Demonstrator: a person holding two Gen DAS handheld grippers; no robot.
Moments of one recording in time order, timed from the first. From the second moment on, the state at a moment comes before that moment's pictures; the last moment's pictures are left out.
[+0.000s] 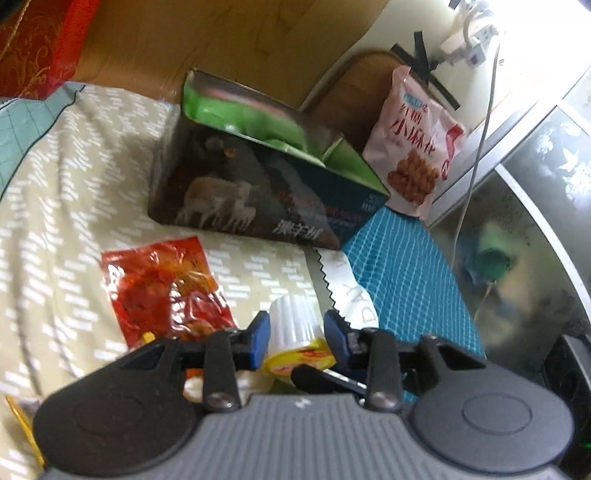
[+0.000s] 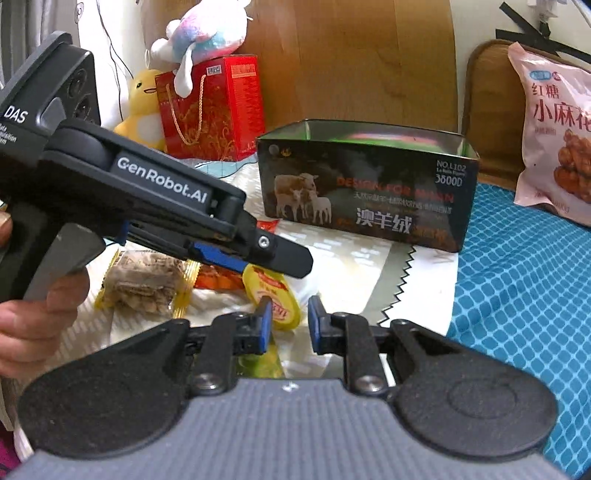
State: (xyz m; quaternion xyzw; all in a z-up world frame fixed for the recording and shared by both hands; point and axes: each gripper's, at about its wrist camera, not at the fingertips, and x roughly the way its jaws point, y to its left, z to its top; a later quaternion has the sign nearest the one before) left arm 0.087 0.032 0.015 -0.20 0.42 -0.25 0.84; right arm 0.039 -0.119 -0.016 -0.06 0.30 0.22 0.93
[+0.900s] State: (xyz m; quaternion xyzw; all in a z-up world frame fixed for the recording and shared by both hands) left arm 0.197 -0.016 0.083 -0.16 0.34 -0.25 0.89; right arm 0.128 -0.143 0.029 -0.05 0.15 0.15 0.98
